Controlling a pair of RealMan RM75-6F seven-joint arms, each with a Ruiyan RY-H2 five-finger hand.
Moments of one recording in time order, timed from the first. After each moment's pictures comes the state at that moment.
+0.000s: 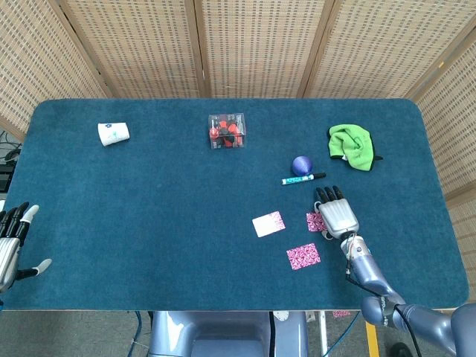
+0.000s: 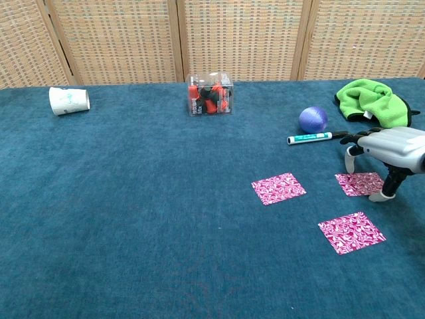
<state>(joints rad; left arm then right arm) -0.09 -1.09 -0.03 -1.65 1.42 1.42 0.11 0.66 -1.57 0.08 -1.20 -1.08 0.89 -0.41</state>
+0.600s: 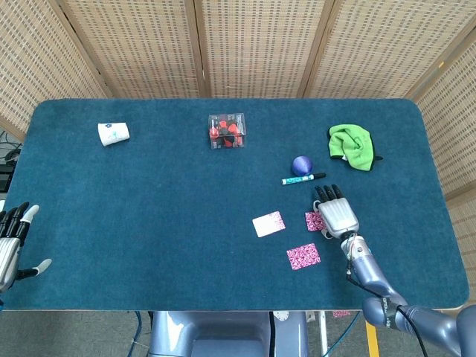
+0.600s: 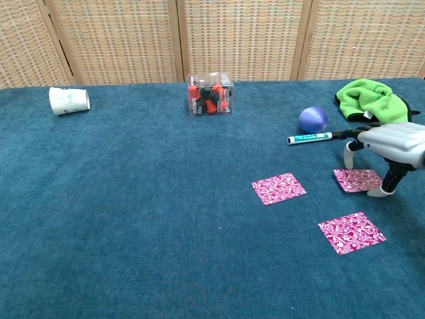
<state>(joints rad) -0.09 -1.09 -0.03 -1.66 1.42 1.42 0.11 0.65 -1.55 0.09 -1.24 -1.09 0.91 -0.43</state>
